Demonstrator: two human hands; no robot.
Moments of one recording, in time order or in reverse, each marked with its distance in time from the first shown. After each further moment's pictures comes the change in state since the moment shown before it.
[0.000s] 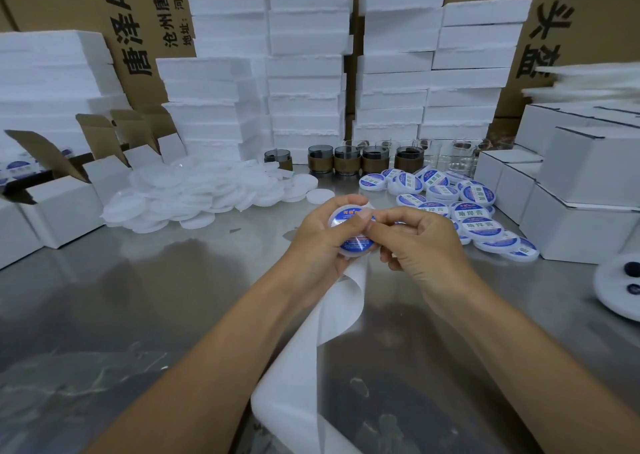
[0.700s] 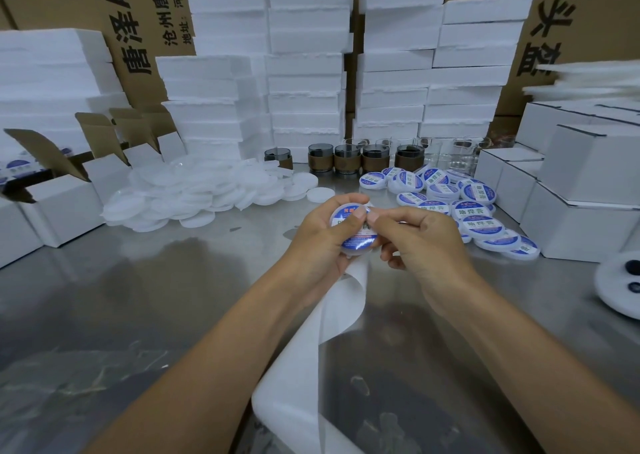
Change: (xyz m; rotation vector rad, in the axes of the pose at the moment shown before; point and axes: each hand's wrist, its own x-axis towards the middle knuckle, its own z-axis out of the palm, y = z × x) left_hand -0.002 0.003 0.004 -0.007 -0.005 0.002; right_hand -0.001 -0.002 0.002 0.012 0.030 0.034
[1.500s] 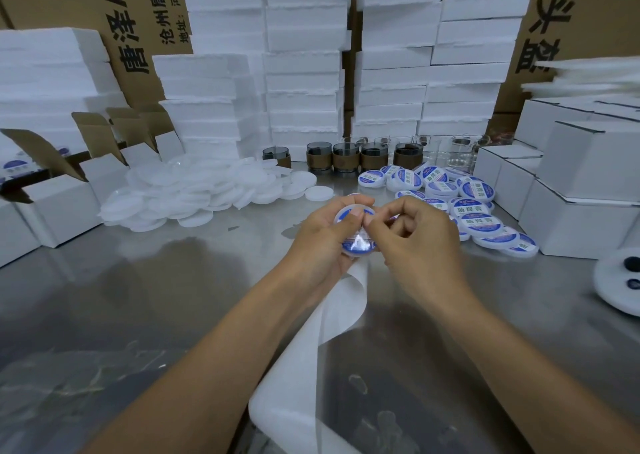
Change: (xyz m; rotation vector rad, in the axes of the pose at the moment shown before) left_hand -0.001 -0.003 0.003 0.023 -0.037 0.016; right_hand 0.004 0.016 0.001 -0.372 0.155 -0.383
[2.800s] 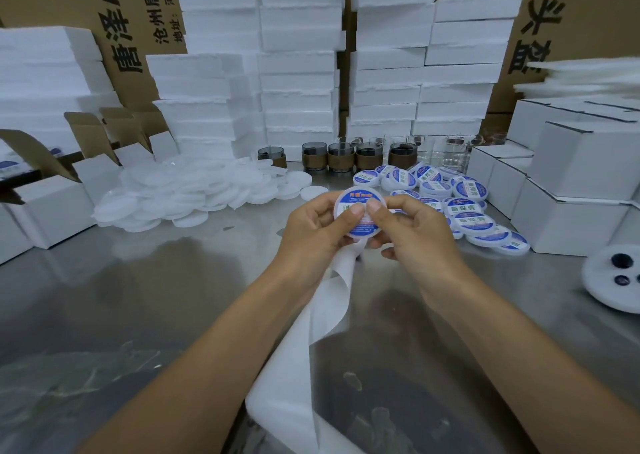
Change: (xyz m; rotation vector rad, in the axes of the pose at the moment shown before) left_hand 0.003 -0.004 -0.009 0.186 0.096 0.133; right_hand 0.006 -0.007 -0.007 0.354 -0.145 0.303
